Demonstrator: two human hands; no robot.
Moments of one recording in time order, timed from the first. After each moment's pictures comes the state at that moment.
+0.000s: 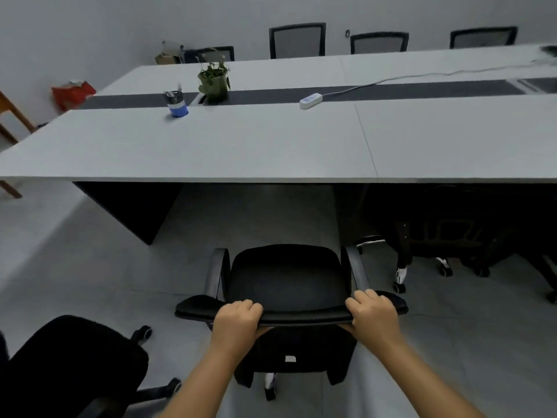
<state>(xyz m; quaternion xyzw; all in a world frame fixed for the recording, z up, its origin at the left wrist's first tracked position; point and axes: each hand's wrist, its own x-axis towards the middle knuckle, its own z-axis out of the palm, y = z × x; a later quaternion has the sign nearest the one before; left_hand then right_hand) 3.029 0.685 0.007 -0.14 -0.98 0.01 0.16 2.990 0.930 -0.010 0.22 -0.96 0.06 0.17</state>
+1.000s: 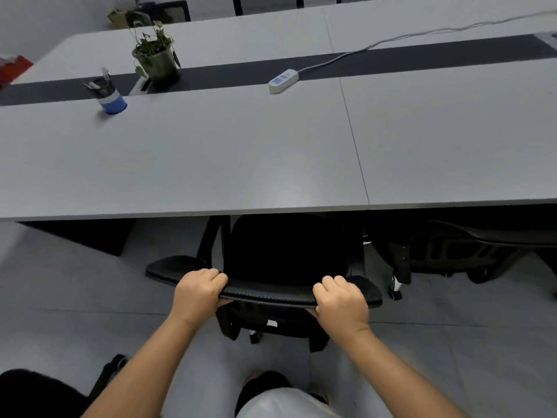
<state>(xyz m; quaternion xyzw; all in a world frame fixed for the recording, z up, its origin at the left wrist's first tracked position) 2.755 0.682 0.001 -0.21 -0.96 0.02 0.21 2.760 0.931 -0.007 0.20 -0.96 0.08 0.16</state>
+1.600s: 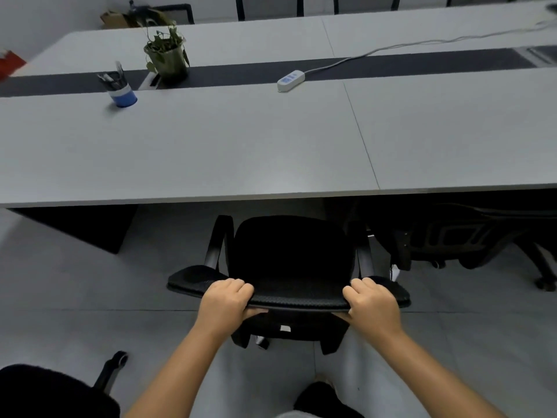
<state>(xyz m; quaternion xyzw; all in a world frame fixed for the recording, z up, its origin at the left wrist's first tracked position) 2.828 0.664 0.001 -0.22 -0.96 -0.04 0.18 2.823 0.922 -0.015 0.20 -0.96 0.04 0.19</state>
